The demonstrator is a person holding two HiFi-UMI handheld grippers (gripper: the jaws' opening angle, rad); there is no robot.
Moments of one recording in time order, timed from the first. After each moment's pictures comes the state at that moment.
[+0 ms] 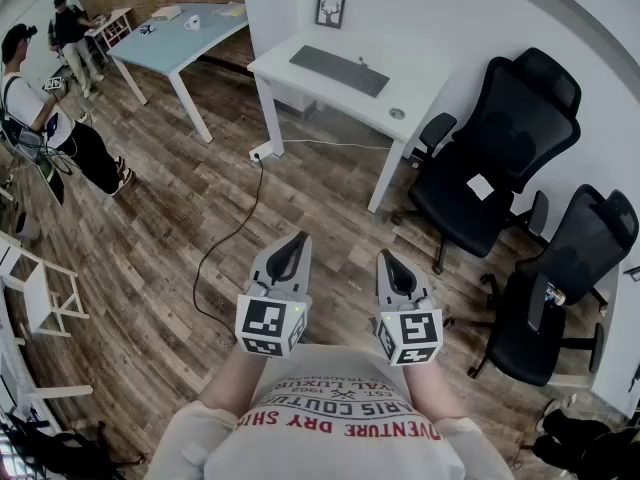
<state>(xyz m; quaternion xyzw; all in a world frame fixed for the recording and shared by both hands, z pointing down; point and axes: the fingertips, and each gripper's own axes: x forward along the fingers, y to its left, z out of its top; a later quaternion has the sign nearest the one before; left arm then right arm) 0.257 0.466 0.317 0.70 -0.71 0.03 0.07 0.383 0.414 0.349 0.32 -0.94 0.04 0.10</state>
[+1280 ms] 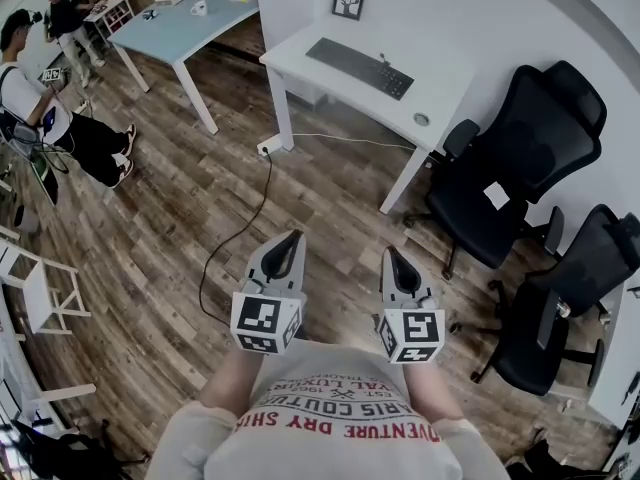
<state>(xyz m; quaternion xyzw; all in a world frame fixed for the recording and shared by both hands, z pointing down) 0.158 0.425 0.346 0.68 -0.72 0.04 0.10 0.302 0.362 0.368 0.34 -0.93 0.05 0.11</state>
